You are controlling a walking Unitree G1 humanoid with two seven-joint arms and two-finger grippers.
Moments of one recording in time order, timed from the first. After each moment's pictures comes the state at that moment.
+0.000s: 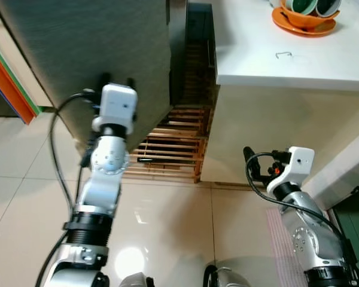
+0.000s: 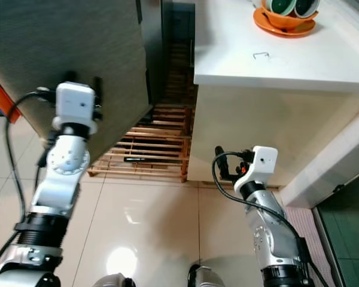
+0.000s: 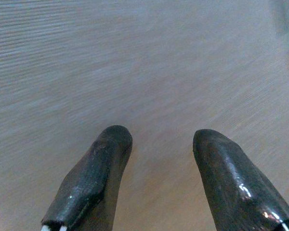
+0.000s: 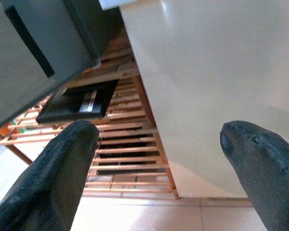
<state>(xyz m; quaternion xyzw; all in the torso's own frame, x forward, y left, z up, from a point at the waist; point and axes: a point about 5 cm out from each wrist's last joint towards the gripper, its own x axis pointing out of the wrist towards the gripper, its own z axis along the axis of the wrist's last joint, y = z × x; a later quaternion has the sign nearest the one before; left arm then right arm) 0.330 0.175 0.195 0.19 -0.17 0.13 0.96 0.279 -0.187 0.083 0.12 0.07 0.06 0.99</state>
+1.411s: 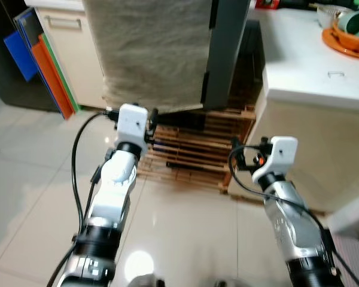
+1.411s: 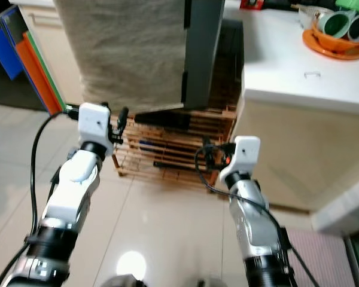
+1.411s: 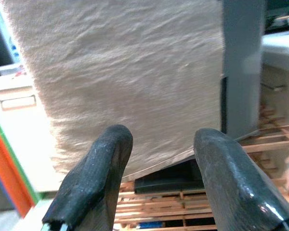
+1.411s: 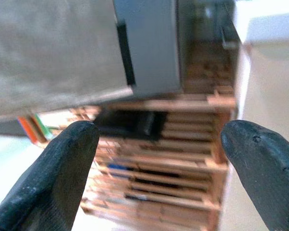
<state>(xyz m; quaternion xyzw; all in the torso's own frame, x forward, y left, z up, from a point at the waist) 0.324 0.107 0.154 0.09 -0.09 -0.08 0.99 0.292 -0.169 0.095 0.06 0.02 0.05 1.00</state>
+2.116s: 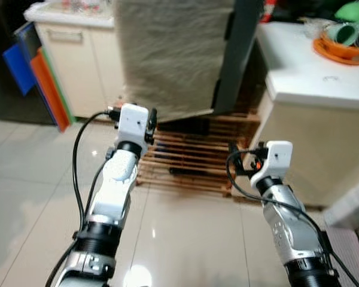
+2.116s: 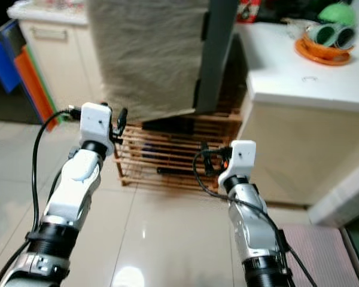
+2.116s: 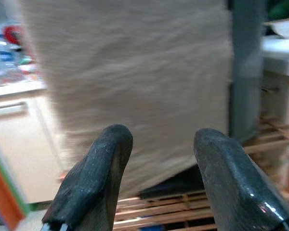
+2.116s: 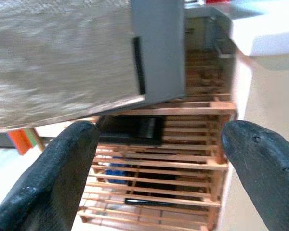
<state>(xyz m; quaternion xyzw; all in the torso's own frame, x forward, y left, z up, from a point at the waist) 0.331 0.116 0.144 0.10 -0.06 -0.07 0.99 0.291 -0.159 0.090 0.06 0.03 0.07 1.00</state>
